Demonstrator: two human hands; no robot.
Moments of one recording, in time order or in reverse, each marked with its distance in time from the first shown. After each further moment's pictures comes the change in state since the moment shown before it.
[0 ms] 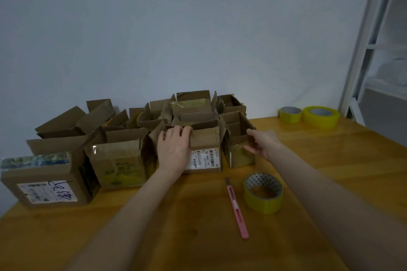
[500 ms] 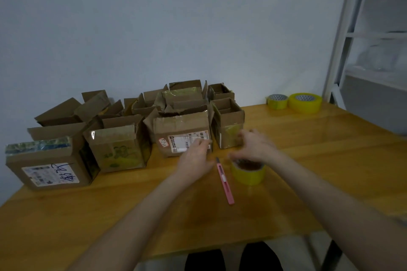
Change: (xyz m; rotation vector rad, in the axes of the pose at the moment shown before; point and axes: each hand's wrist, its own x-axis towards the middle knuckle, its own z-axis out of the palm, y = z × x) left_hand -0.070 0.065 -0.031 -0.367 -0.349 0.108; right_hand -0.057 0.044 -0.030 -1.347 -0.034 -0.454
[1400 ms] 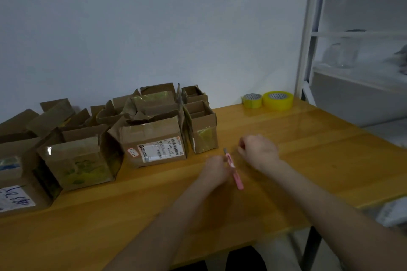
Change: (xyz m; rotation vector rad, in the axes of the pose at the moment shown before) left_hand 0.042 0.096 0.065 -0.288 -0.329 -0.189; right_hand -0.007 0.068 -0.013 -0.131 0.209 0.039
